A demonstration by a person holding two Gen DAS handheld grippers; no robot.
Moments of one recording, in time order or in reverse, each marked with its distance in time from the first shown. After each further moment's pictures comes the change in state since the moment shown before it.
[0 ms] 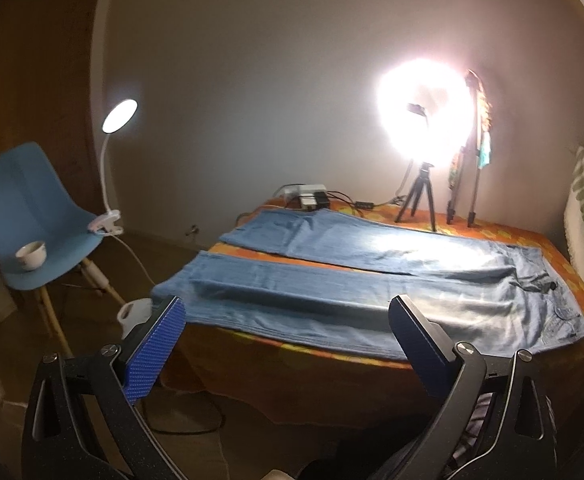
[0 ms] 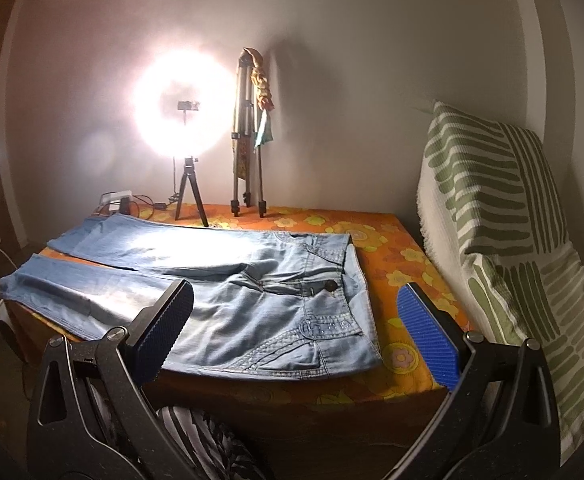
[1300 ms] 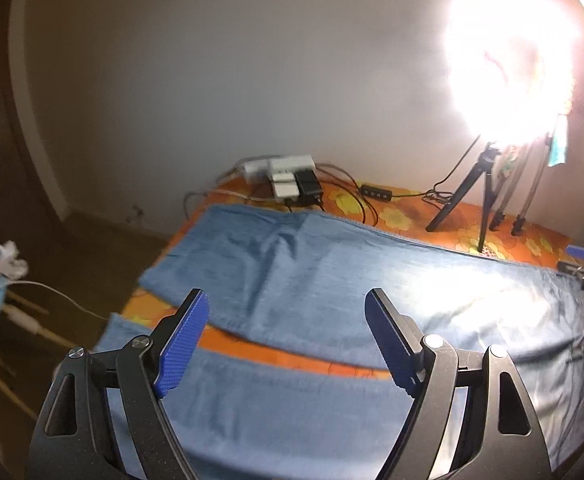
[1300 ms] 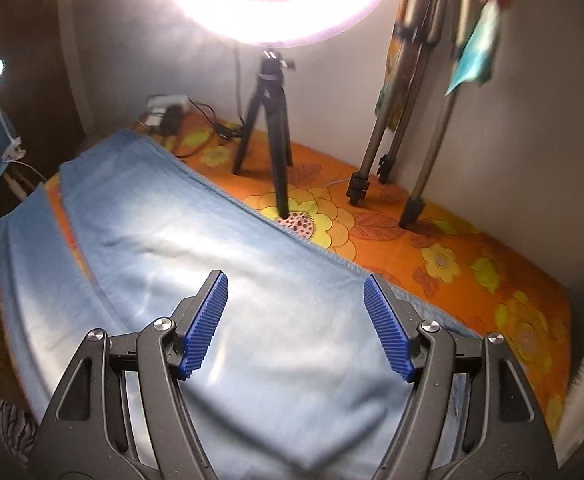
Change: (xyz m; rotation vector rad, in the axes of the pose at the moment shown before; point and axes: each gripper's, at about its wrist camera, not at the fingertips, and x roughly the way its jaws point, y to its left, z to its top) left arm 0.321 -0.039 0.116 0.036 0.292 -0.100; right arm 0.447 0.120 0.092 -0.331 0.394 0.419
